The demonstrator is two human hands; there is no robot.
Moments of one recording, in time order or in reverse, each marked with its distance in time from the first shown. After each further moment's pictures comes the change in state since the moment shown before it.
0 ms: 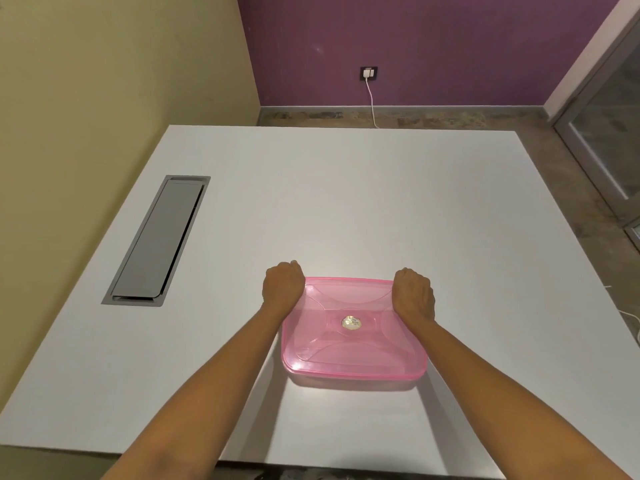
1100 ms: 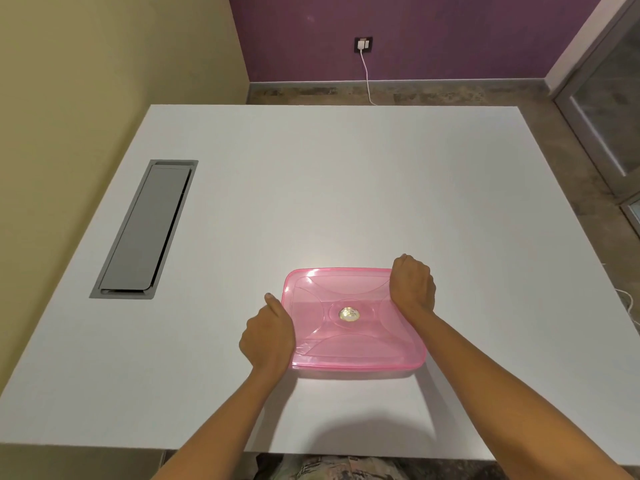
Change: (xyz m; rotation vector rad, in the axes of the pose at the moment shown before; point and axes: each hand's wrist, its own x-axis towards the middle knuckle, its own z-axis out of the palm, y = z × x) left_hand -0.074 -0.032 0.039 -0.156 0.190 -0.363; right_hand 0.003 0.003 0.009 -0.111 0.076 -0.024
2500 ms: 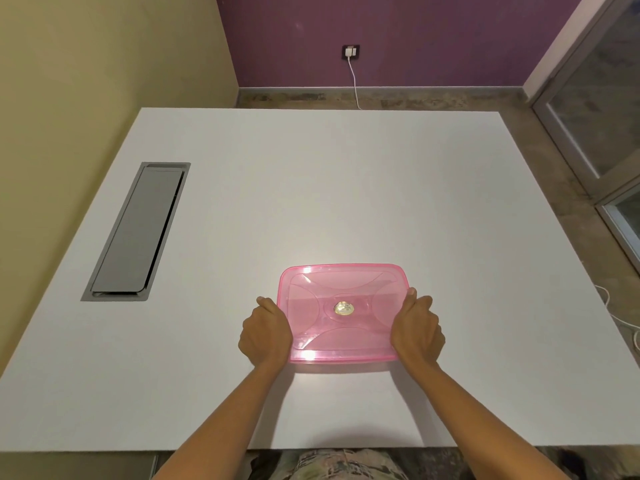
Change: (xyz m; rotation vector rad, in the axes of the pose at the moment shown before) left_hand 0.006 -0.008 0.017 -0.153 0.121 -0.086; right_hand -0.079 0.023 0.010 0.284 0.079 0.424
